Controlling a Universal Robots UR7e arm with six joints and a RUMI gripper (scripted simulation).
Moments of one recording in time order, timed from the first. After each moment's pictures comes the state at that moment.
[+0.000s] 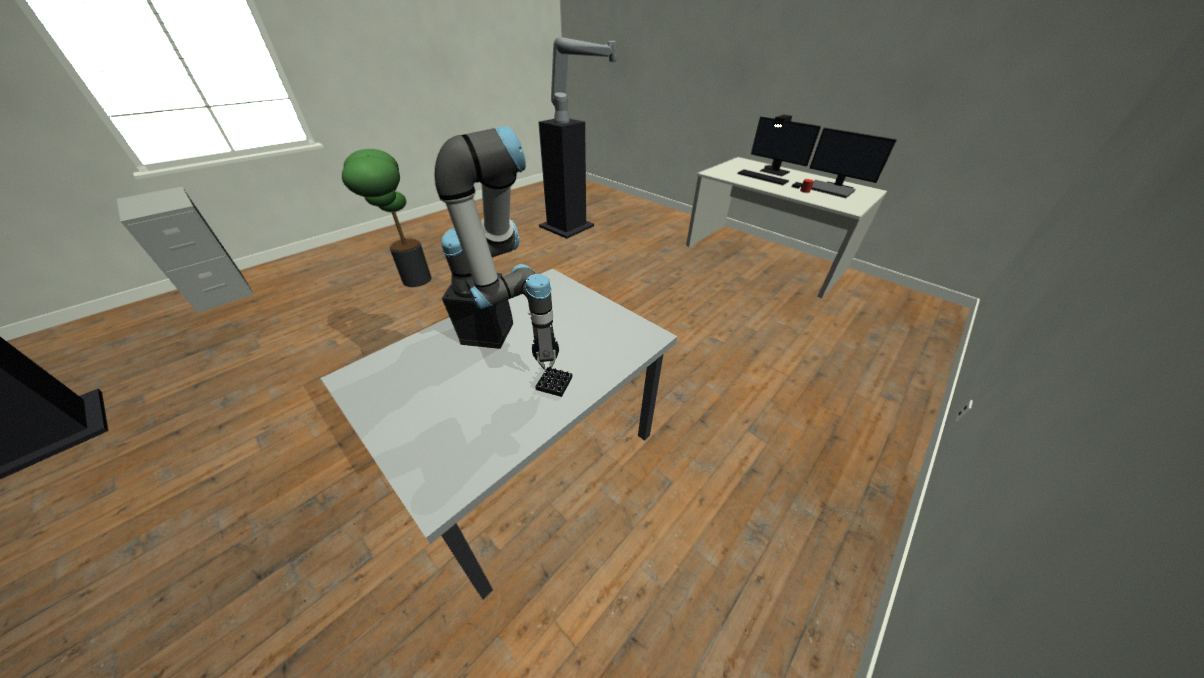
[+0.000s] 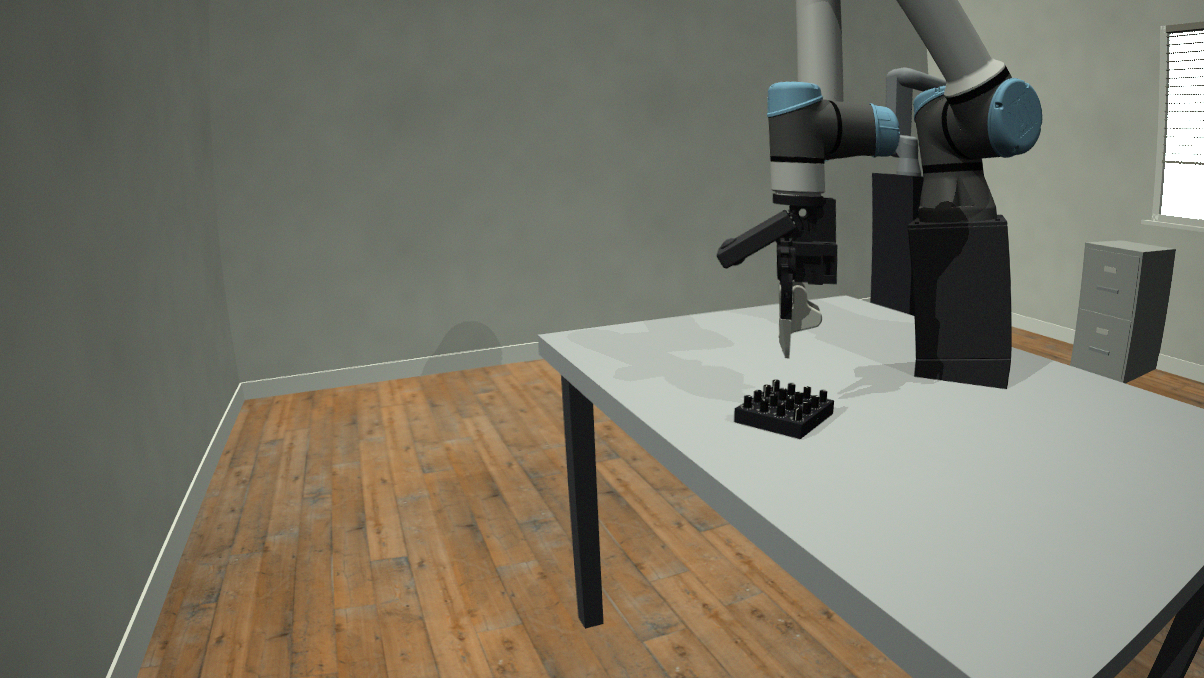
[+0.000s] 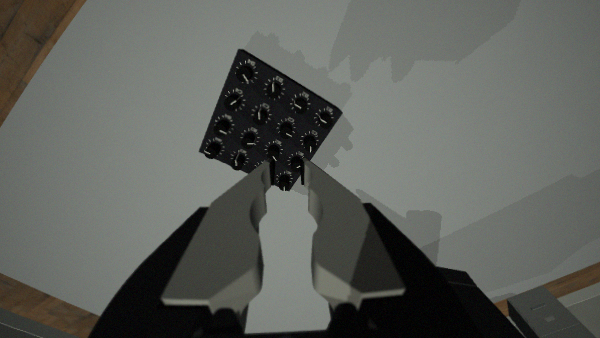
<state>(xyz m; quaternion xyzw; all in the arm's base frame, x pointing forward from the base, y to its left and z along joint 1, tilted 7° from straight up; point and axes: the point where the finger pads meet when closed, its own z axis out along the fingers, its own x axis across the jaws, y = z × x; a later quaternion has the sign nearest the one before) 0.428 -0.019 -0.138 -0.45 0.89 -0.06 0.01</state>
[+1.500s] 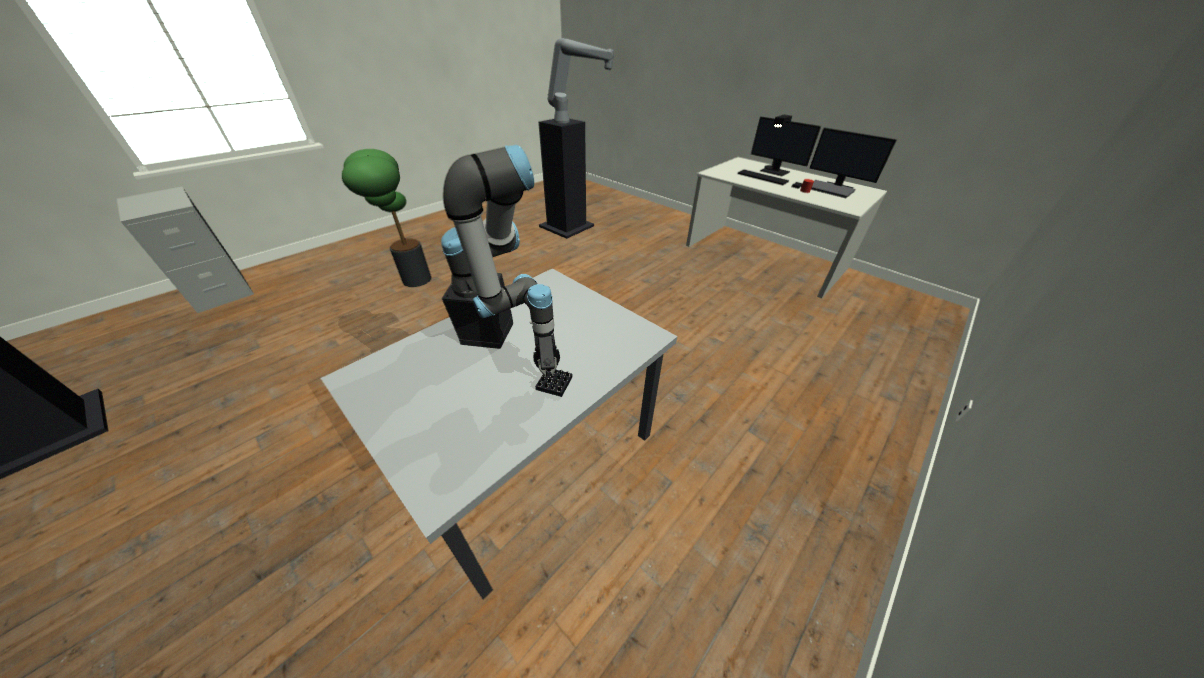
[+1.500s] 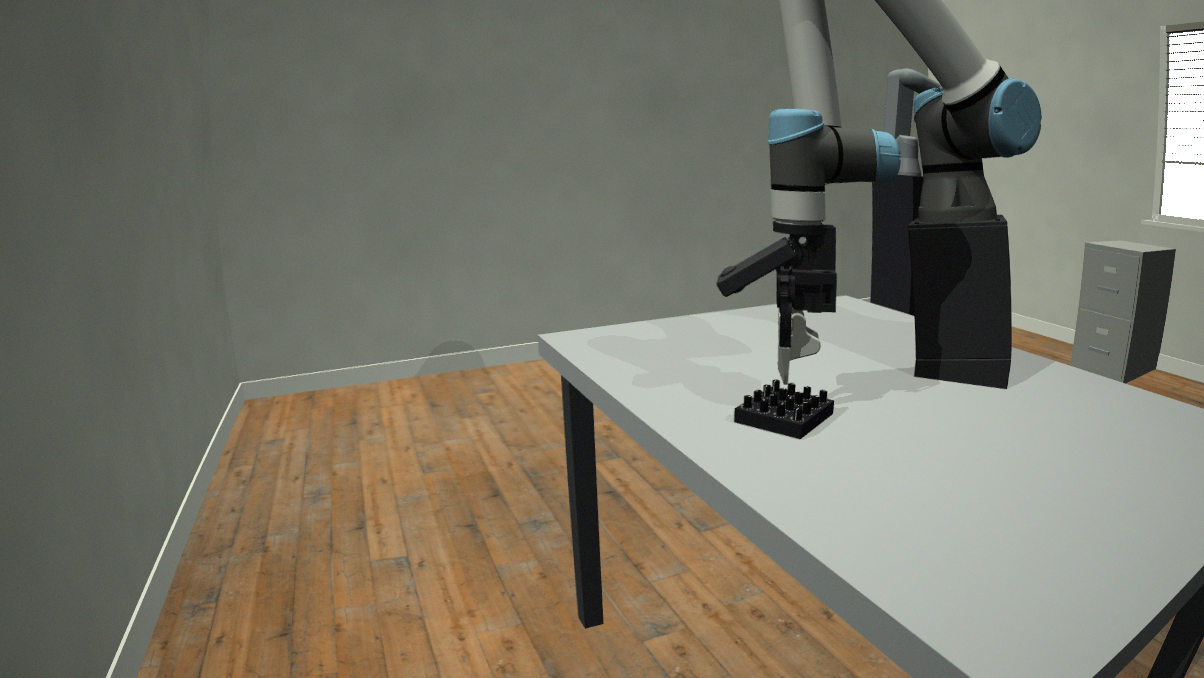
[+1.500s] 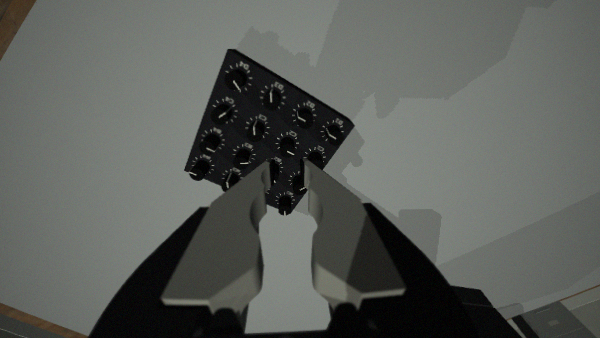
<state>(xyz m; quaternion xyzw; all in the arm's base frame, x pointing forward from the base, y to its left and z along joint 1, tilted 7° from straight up) 0.431 -0.023 -0.176 -0.45 0.89 -0.06 0.01</state>
